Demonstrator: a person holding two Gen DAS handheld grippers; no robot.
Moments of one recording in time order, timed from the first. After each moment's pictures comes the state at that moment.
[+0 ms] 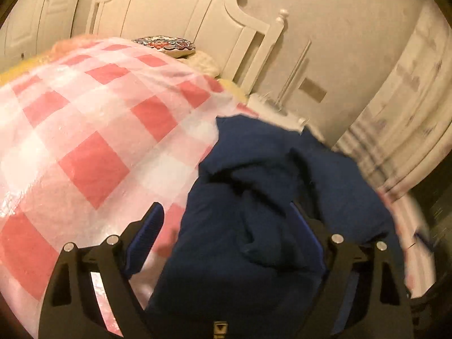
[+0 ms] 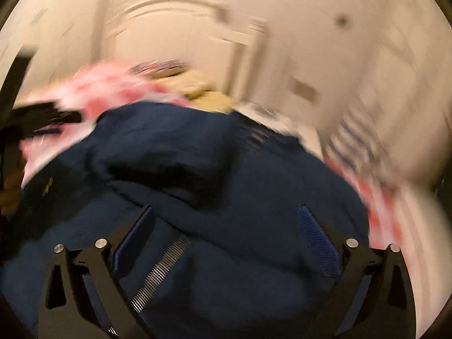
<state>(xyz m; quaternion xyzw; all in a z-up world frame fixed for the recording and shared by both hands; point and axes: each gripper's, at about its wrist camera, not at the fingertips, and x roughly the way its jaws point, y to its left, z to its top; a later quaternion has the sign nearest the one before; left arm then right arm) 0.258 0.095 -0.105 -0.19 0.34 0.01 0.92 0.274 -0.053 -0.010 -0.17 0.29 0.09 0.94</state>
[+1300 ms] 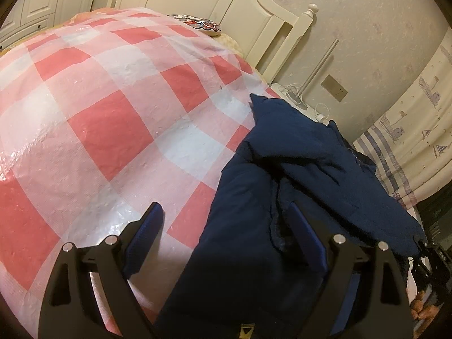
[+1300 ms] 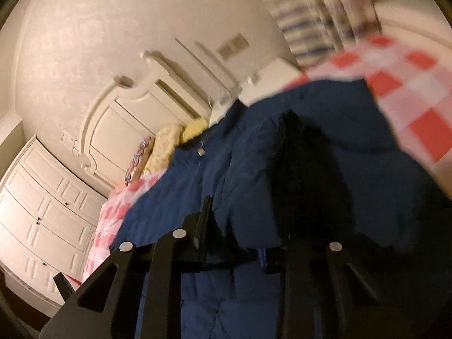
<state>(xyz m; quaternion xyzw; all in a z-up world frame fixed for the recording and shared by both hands) 0.261 0.127 -0.134 -0.24 0.37 0.04 0.90 0.305 -0.265 -0.061 0.39 0.32 0.04 0.86</state>
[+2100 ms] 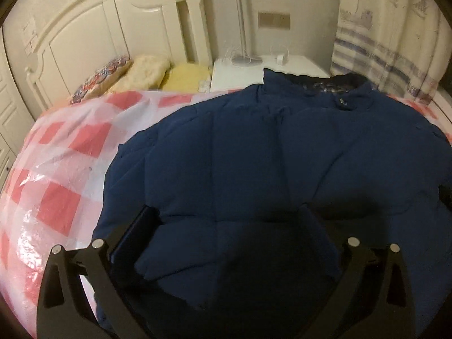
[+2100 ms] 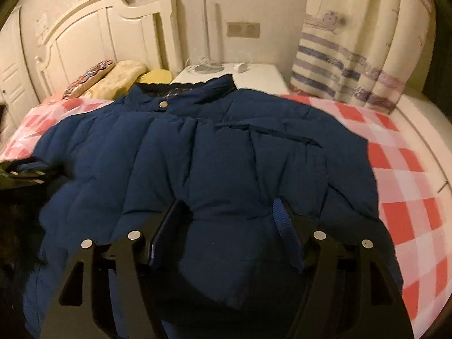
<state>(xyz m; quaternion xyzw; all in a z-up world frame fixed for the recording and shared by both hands) 0.382 -0.016 -0.117 0.07 0.40 -0.03 0.91 0.352 -0.218 -0.072 0.09 0.42 -0.01 0.90</state>
